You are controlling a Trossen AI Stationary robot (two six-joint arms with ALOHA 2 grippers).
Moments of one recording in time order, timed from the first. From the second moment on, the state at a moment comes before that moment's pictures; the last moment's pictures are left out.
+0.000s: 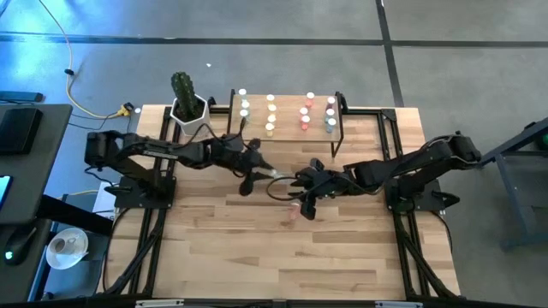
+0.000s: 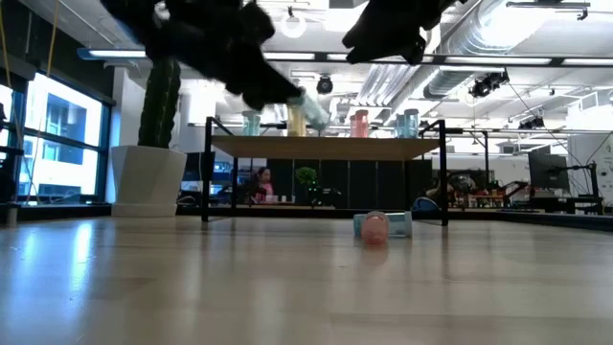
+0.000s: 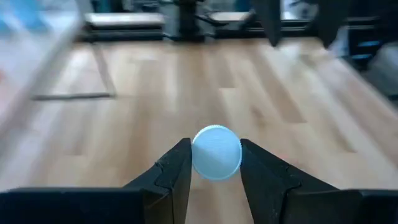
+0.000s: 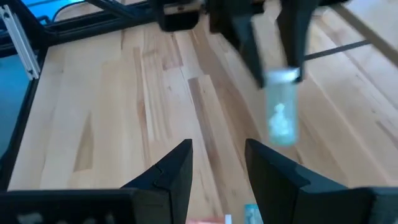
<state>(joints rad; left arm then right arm) 0.29 1.45 0.75 0.25 0.28 0.11 0.22 1.43 1.06 -0.27 0.28 0.36</state>
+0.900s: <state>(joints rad) 0.47 1.28 1.25 -0.76 -0.23 0.23 0.14 1.41 1.06 -0.34 0.28 0.27</state>
